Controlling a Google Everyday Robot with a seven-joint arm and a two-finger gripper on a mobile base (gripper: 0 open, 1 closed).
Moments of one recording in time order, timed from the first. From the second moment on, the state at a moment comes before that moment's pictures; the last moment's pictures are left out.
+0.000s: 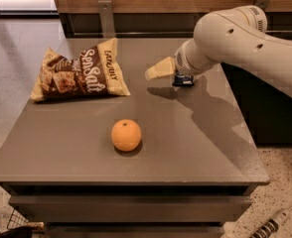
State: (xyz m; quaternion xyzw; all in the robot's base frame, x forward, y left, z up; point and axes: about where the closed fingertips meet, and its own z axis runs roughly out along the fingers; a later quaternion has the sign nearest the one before) arm 0.678 -0.105 0.840 -0.13 0.93 0.08 0.34
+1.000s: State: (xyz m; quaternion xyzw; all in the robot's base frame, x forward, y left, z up) arm 0.726 -0.122 0.809 -0.12 0.94 0.07 0.32
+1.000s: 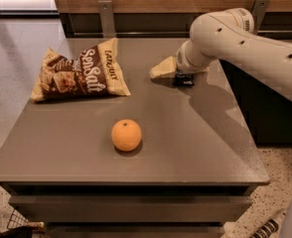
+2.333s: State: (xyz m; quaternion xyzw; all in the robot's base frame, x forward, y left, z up) arm 0.726 -0.138 0.809 -0.10 0.94 0.06 0.31
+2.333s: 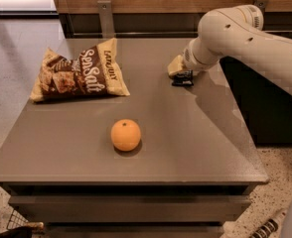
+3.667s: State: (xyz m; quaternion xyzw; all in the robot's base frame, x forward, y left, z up) arm 0.732 -0.151 0.865 -0.12 0.93 0.07 0.34
